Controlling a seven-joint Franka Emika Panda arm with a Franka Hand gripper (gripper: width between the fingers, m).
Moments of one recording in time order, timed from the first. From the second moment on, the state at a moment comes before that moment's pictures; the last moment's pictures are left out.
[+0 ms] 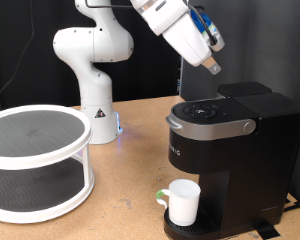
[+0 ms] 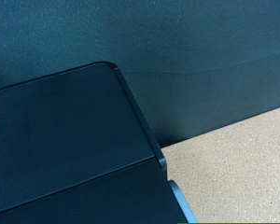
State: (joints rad) arm -0.21 -0.23 0.23 -2.20 0.90 2.06 -0.78
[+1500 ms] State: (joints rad) arm -0.21 -0.23 0.27 -2.31 0.90 2.17 -0.81
